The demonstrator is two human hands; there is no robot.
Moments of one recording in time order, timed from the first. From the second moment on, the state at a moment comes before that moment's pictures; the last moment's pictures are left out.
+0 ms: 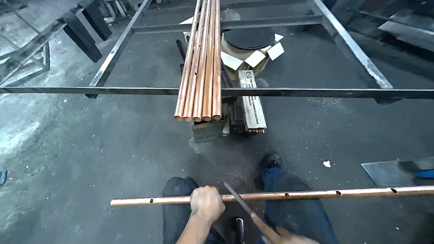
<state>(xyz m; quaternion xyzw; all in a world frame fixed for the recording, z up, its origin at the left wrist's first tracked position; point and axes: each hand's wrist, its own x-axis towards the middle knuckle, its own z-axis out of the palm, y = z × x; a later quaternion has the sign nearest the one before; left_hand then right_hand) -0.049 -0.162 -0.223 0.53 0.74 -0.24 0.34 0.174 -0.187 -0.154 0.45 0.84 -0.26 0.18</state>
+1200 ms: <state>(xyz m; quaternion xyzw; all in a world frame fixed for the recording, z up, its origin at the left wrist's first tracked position) -0.036 -0.184 -0.234 0.65 0.71 -0.15 0.23 0.238 -0.161 -0.156 0.52 0.81 -0.27 0.03</state>
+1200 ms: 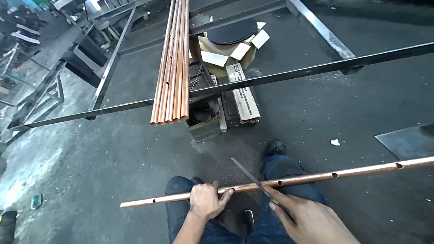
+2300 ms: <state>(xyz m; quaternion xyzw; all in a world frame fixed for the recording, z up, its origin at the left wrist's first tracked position) -0.038 -0.151 -0.215 0.54 0.73 -0.25 0.33 0.192 -0.168 -0.154 0.40 0.87 -0.24 0.14</state>
